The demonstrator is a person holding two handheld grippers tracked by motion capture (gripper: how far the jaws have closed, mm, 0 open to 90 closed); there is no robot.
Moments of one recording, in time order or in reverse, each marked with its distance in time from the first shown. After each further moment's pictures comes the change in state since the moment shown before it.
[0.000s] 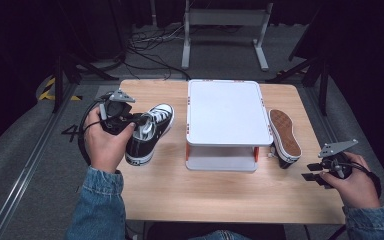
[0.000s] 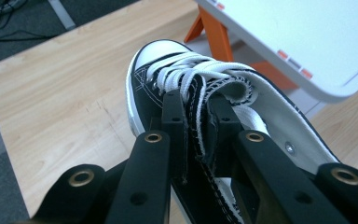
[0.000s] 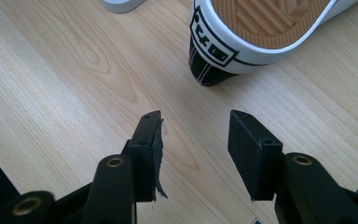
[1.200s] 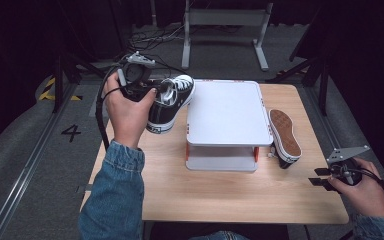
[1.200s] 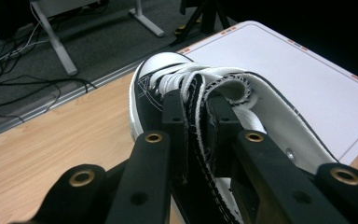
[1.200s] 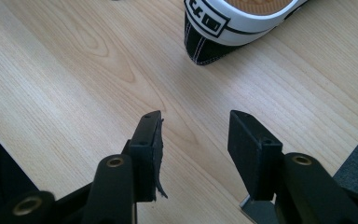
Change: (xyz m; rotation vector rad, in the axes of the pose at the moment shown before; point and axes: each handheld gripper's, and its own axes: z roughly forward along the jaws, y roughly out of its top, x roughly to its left) left arm -0.023 0.082 0.004 -0.141 -0.012 -0.012; right arm 0.003 -0.018 -0.013 -0.008 -0.027 0.029
